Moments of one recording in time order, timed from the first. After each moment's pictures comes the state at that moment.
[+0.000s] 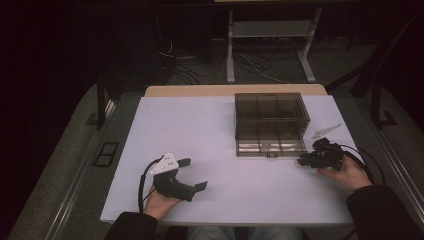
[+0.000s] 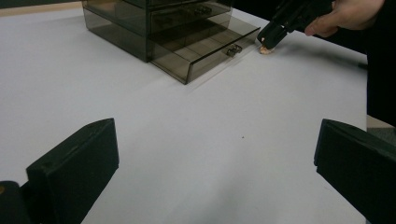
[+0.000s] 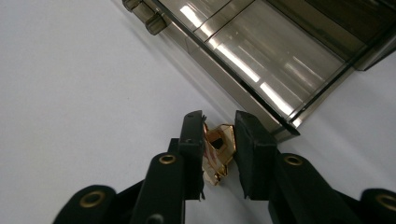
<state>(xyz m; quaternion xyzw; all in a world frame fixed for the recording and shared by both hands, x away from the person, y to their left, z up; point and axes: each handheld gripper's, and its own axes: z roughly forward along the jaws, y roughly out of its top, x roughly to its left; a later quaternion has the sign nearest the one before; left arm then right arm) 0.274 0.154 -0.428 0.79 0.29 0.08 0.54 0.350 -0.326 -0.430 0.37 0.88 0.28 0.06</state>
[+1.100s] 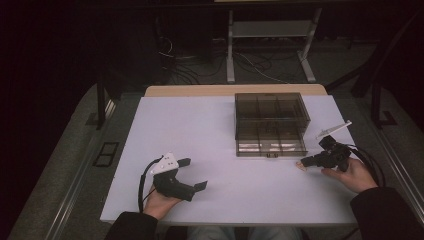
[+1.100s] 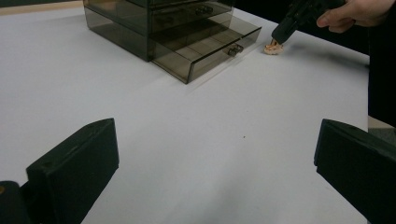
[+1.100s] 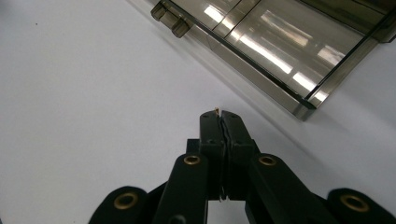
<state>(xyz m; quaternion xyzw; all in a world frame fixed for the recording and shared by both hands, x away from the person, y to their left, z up) 0.275 0.154 -0.429 0.79 0.29 0.09 0.54 0.347 -0.338 -0.420 0.41 0.86 0.31 -0.01</state>
